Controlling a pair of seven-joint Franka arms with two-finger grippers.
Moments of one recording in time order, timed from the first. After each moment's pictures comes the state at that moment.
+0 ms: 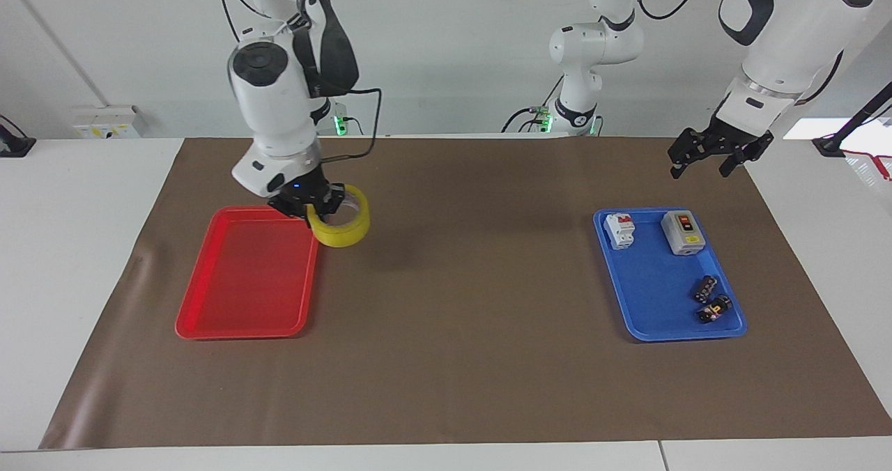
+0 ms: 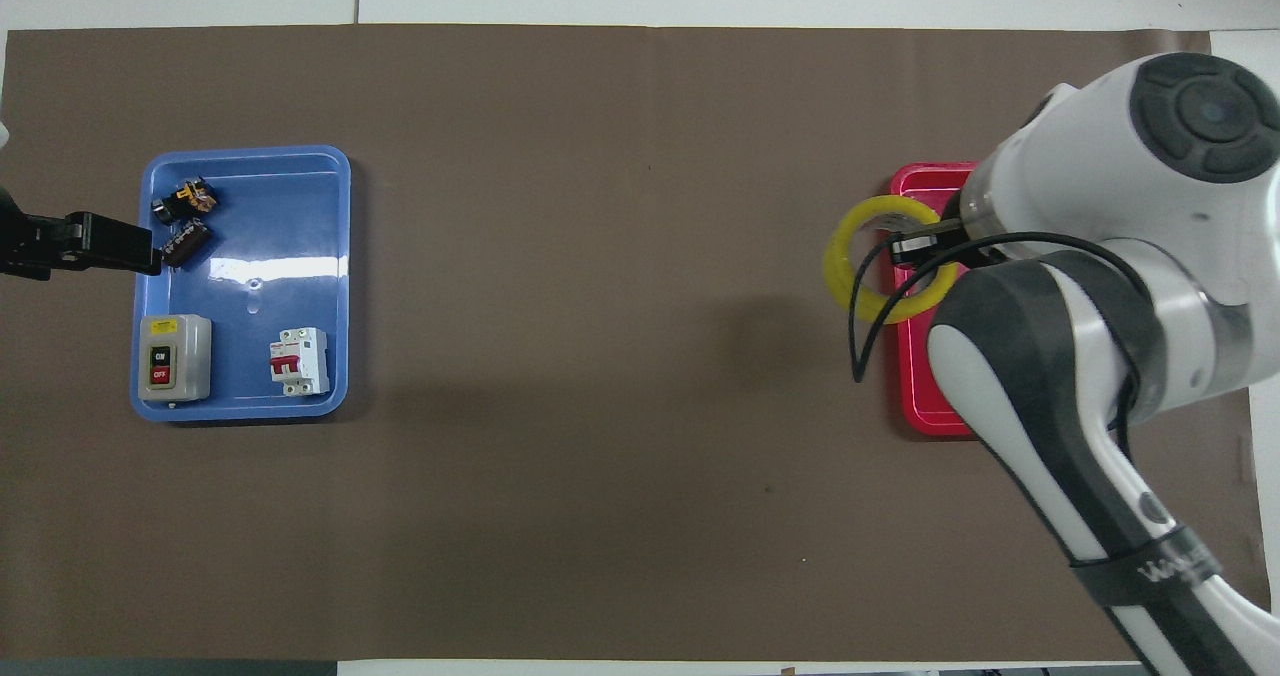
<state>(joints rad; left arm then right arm) 0.00 -0.04 -0.04 -1.70 -0.01 1.66 0.01 0.18 0.05 -0.04 -1.86 -0.03 1.91 0.03</state>
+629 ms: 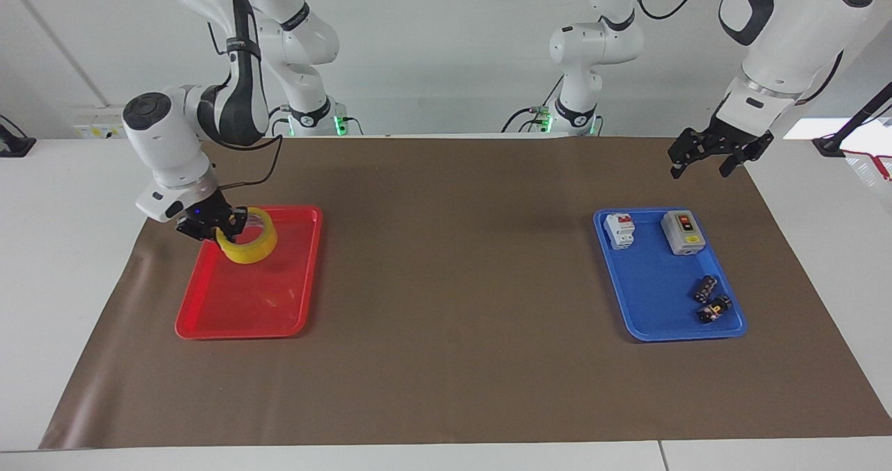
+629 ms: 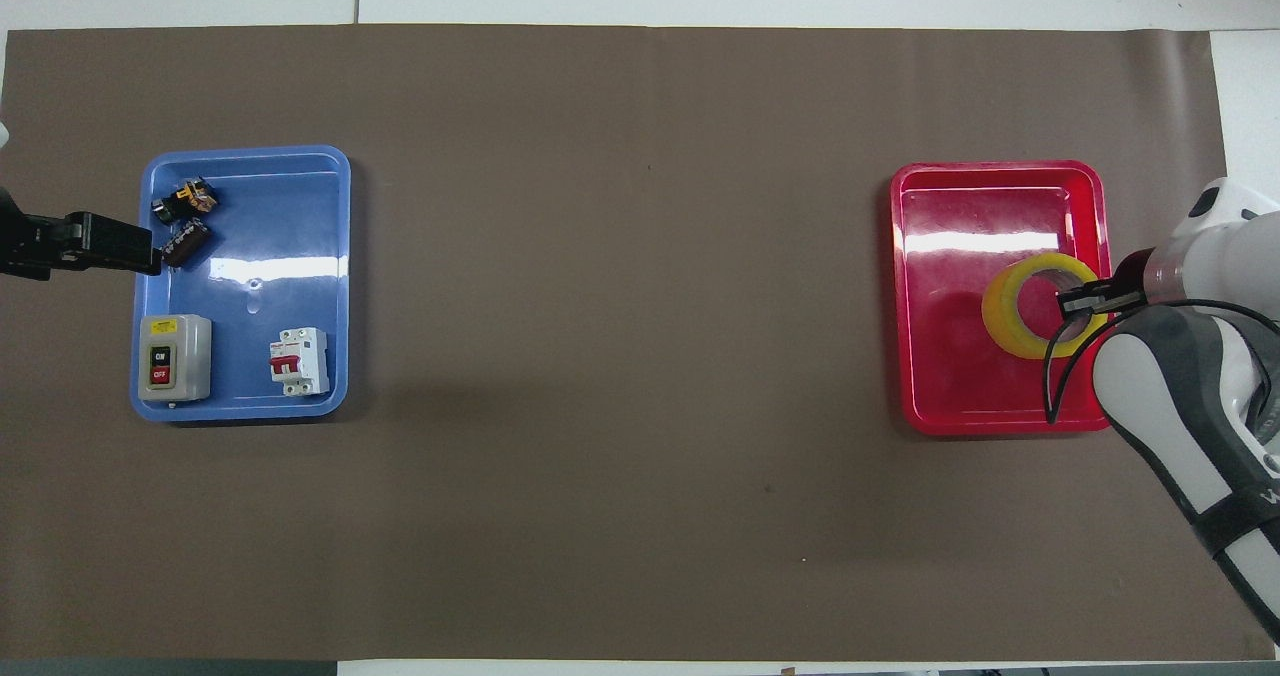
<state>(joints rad) 0.00 -0.04 -0.04 -1.70 -0.01 1.66 0.01 -0.13 0.03 -0.04 -2.22 -0.03 2.34 -0.36</state>
